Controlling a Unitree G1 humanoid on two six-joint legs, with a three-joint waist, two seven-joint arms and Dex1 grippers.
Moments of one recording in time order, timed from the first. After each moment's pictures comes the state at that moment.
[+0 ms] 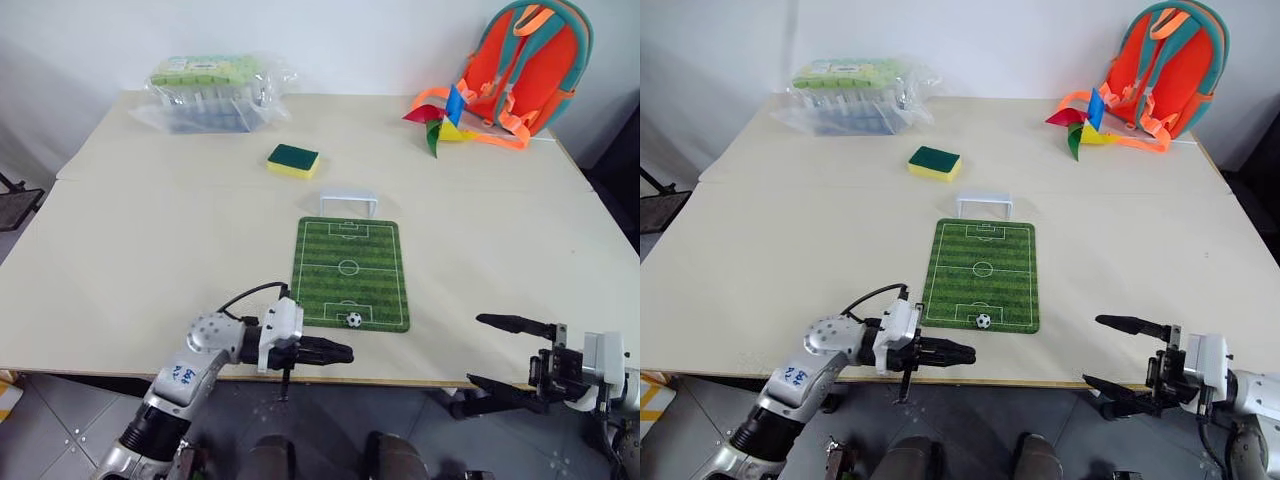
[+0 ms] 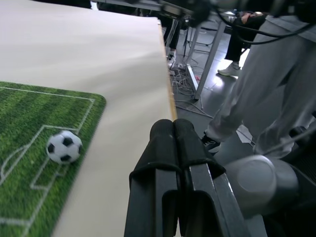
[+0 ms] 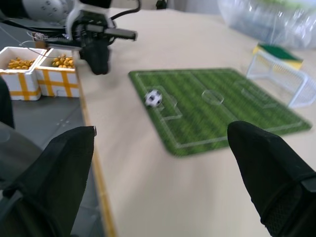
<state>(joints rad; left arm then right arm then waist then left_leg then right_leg) -0.28 0.42 -0.27 -0.12 -0.33 0.21 -1.12 0.20 -0.69 -0.37 -0.03 0.65 -0.24 1.45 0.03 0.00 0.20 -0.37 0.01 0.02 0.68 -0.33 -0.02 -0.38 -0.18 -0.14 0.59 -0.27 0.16</state>
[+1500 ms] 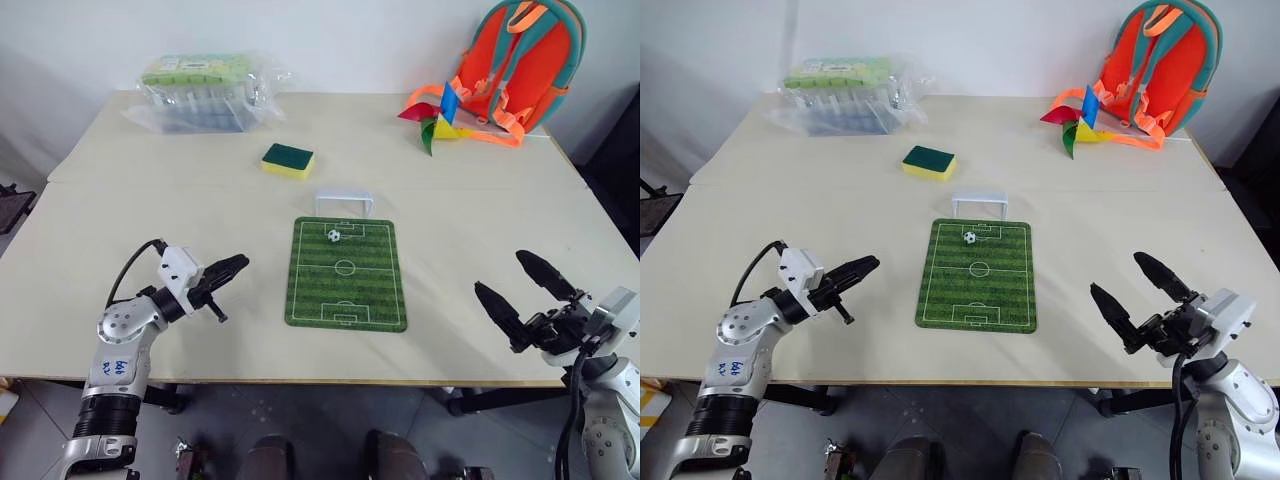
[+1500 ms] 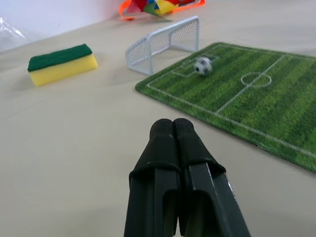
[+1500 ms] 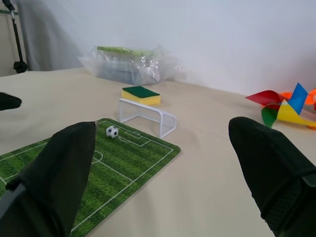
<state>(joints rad) -0.28 0.51 0.18 0.20 -0.30 -0.11 -0.80 0.12 -0.48 -0.41 -0.22 0.68 -0.12 0.87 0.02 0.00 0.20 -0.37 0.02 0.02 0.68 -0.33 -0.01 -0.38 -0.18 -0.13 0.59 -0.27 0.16</state>
